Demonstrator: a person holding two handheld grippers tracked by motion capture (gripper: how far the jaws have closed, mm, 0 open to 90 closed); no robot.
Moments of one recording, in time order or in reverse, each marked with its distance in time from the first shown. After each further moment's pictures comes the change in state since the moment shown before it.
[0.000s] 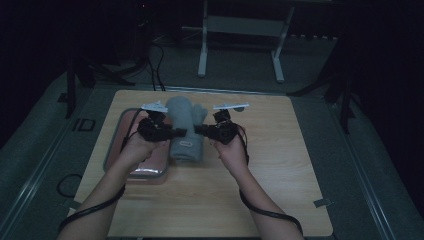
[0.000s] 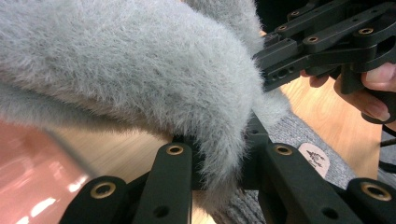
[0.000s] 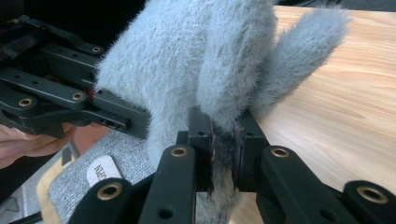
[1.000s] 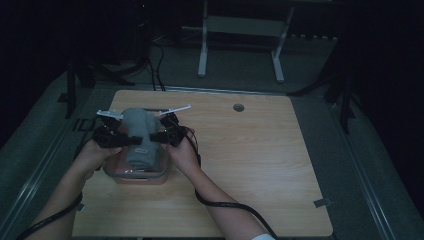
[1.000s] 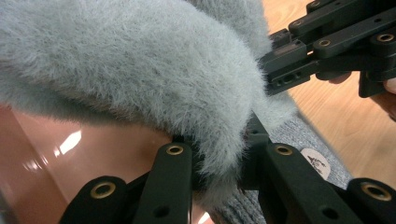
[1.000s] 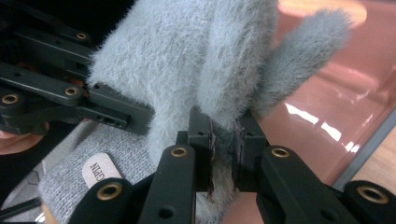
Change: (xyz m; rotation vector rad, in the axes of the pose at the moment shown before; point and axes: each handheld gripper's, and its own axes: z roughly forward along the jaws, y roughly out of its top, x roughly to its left) left arm 0.068 -0.067 -0.053 0.148 0.136 -0.133; right arm 0.059 0.000 0.128 0.157 0.045 -0.002
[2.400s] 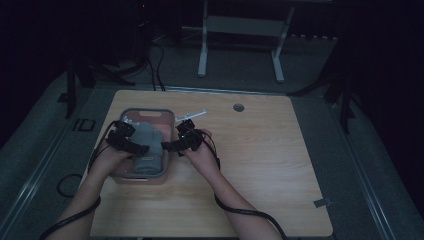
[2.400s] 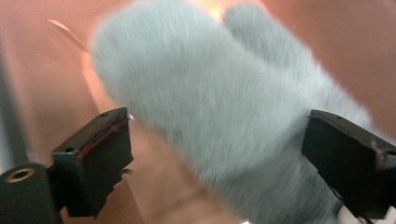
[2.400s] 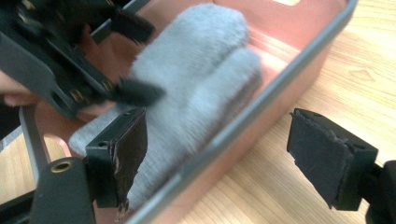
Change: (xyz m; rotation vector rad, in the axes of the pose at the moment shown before) left arm -0.002 -0.007 0.040 0.071 0.371 -0.003; right arm -0.031 -0.025 -0.034 0.003 -0.065 -0.115
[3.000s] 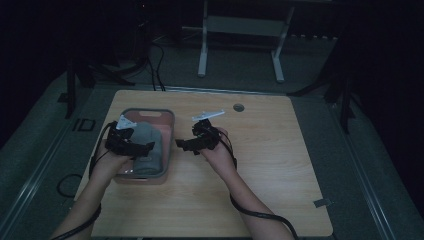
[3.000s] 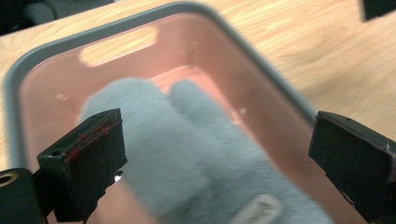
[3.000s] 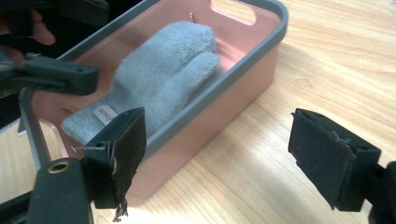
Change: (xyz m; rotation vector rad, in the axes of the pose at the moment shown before) left arm -0.042 0.000 -0.042 -0.228 -0.055 0.048; right arm -0.019 -0.011 -0.044 -0.075 -0.034 -0.057
